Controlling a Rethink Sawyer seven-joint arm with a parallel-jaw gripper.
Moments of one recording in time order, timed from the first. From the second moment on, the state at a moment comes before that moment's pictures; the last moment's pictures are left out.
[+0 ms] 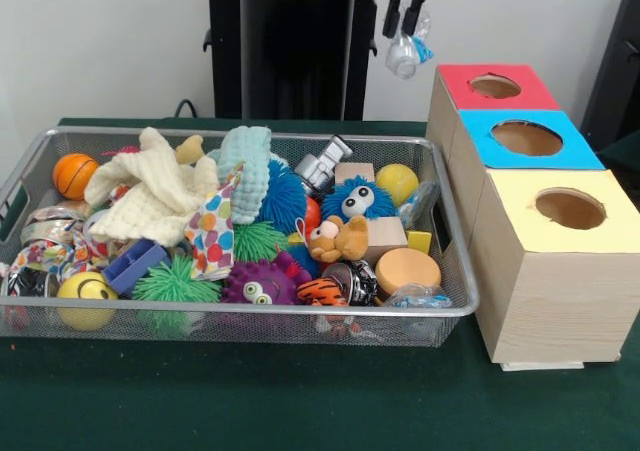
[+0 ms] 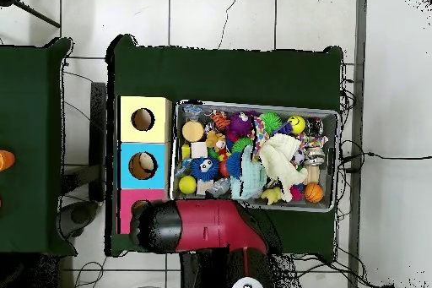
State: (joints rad) arm -0.09 -0.96 0.00 2.01 -0.14 0.74 1.56
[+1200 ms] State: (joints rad) arm 0.03 -0.86 0.00 1.83 -0.04 0.80 1.56
